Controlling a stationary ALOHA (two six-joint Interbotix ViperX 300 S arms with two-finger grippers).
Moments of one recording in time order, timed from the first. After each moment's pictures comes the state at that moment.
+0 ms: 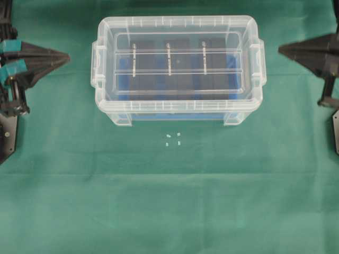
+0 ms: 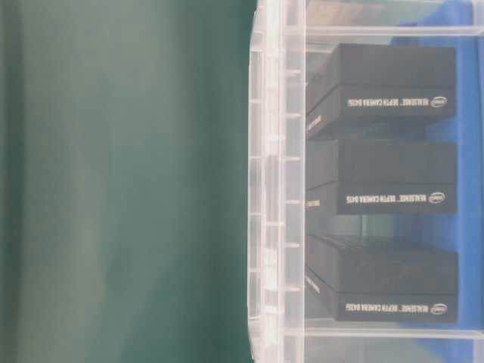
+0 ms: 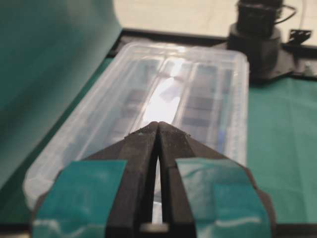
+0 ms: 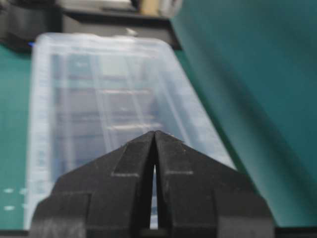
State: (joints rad) left arm 0.27 -0.96 1.13 0.00 -0.15 0.01; right arm -0.30 -0.91 1.04 -0.03 -0.03 -0.01
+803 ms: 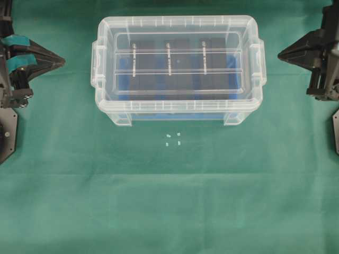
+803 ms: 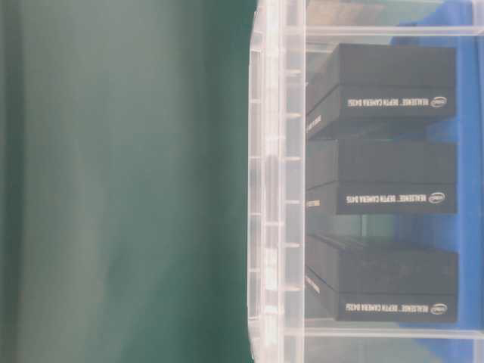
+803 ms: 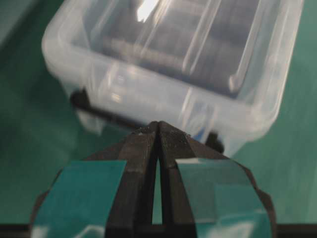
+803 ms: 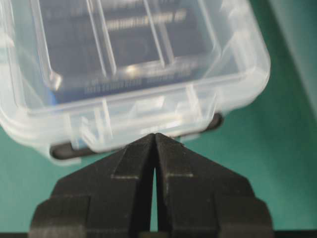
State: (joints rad) left arm 0.34 -0.88 0.92 0.00 0.55 -0.07; right arm -0.36 -0.73 0.83 -0.03 0.66 0.01
